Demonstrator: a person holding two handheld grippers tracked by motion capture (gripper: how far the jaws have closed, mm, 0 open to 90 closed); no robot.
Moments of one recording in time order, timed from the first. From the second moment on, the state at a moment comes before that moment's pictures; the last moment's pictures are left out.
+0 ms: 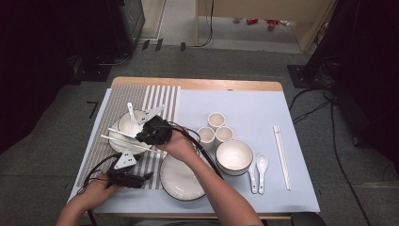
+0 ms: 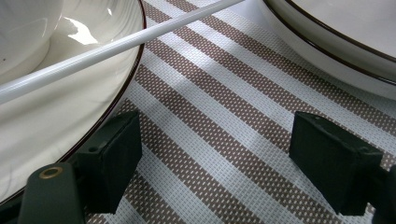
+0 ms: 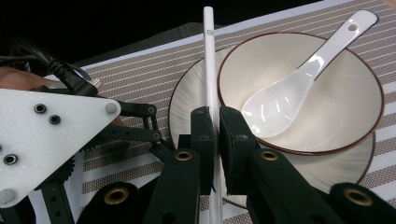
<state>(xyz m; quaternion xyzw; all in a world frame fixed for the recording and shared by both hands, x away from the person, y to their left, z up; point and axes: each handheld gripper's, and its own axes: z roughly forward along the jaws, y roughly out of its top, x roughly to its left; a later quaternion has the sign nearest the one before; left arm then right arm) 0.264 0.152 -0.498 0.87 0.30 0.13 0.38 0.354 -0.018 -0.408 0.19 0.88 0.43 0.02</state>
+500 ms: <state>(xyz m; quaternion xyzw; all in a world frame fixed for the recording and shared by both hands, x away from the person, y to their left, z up) 0.264 0.152 -0.498 0.87 0.30 0.13 0.38 0.353 -0.004 -0.418 0.18 0.89 0.43 0.01</state>
